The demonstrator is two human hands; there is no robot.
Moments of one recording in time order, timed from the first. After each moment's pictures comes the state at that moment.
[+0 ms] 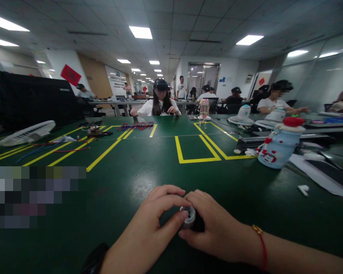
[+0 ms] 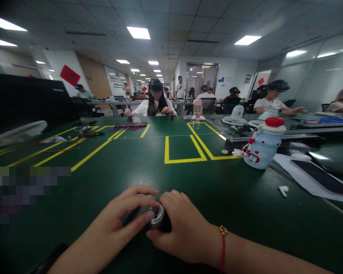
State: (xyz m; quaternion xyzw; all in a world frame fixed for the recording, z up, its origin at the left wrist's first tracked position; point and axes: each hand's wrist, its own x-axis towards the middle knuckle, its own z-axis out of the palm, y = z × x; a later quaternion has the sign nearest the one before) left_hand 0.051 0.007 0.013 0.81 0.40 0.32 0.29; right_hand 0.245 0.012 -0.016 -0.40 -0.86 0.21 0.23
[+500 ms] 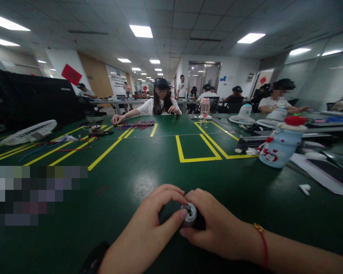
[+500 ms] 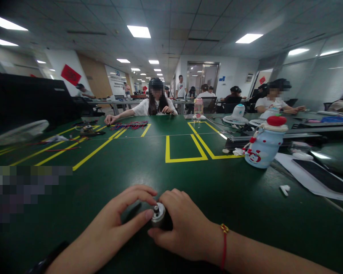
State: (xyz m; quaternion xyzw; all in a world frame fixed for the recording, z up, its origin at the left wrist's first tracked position) left_hand 0.051 0.005 0.013 0.78 0.41 0.35 0.33; right_hand 0.246 0.012 -0.016 -0.40 -0.86 0.22 0.22
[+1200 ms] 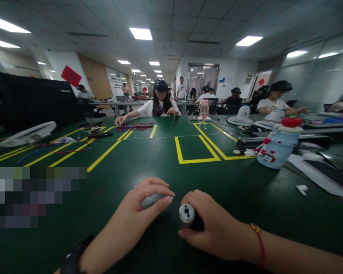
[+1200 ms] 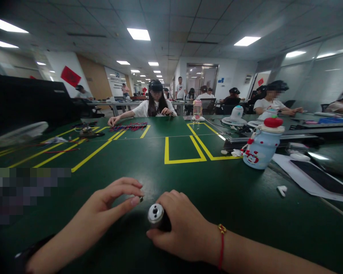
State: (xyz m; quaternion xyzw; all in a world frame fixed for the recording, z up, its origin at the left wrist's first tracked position) left_hand 0.026 0.019 0.017 0.77 0.43 0.36 0.30; right_hand 0.246 0.009 -0.008 -0.41 -0.85 0.22 0.22
